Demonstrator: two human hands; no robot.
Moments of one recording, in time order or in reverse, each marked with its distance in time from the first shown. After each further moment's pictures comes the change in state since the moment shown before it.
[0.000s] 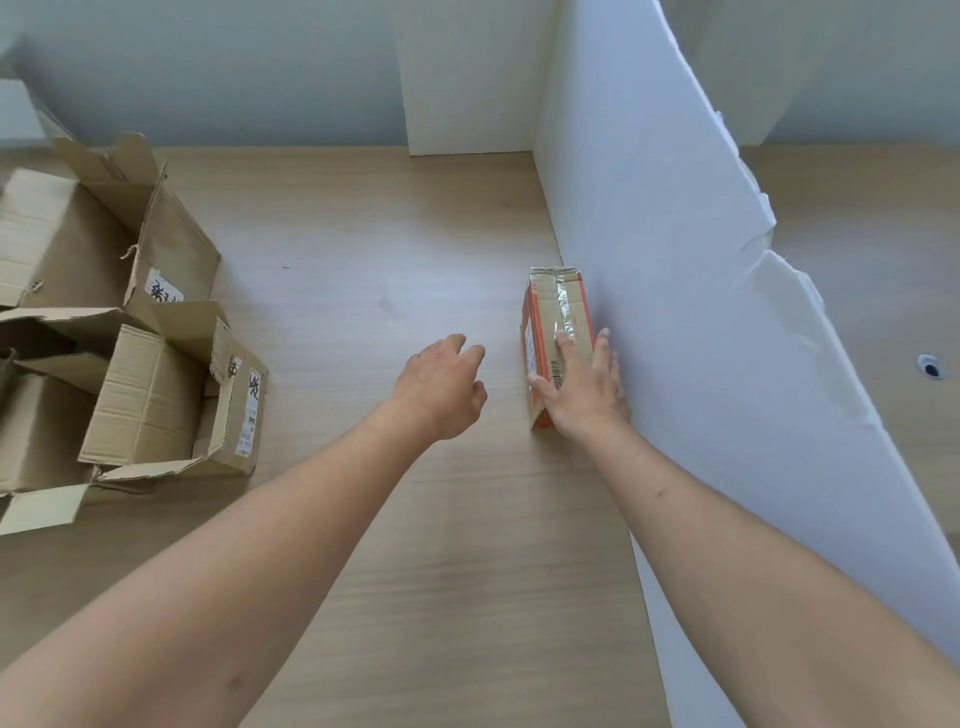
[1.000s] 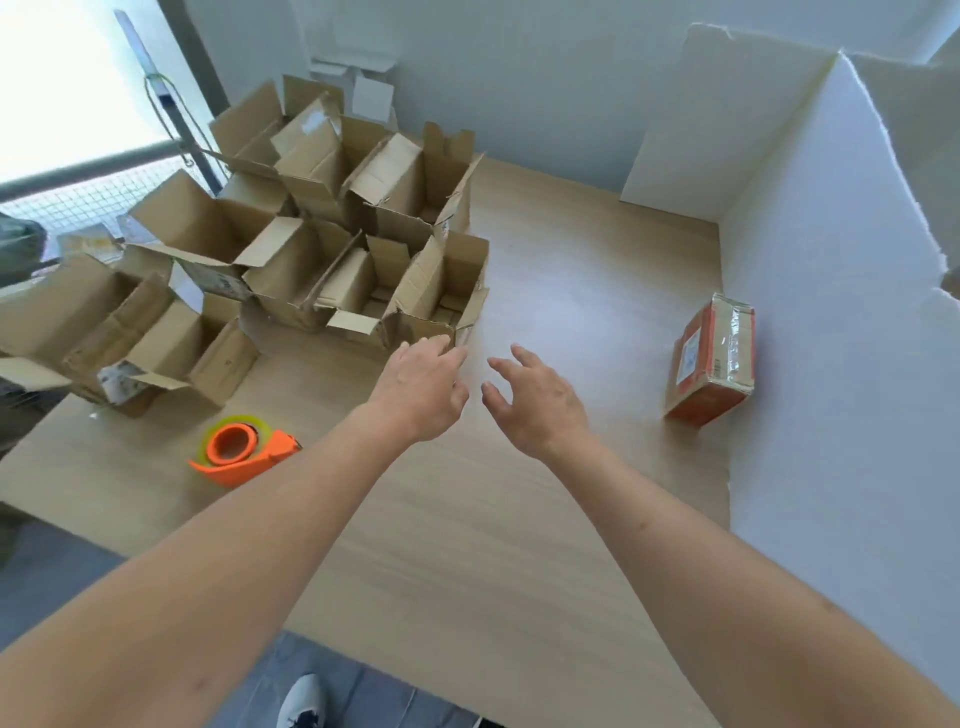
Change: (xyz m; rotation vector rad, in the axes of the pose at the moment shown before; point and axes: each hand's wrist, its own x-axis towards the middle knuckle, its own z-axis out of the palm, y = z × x) left_hand -0.320 -0.124 -0.003 -0.058 0.290 -0.334; right_hand -0.282 -0.170 0.042 -0.133 -0.153 -0.733
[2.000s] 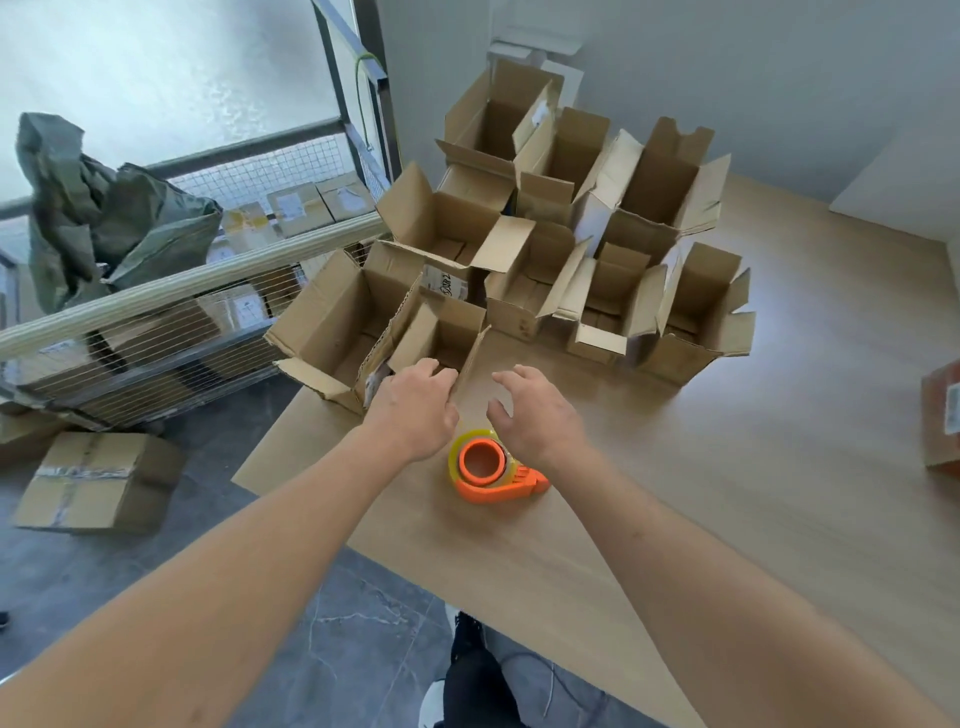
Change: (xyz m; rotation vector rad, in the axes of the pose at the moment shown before) left_hand -0.103 -0.397 -0.036 -0.040 -0.081 -0.180; right_hand 0.095 -0.350 0.188 0.075 -0.108 -0.030
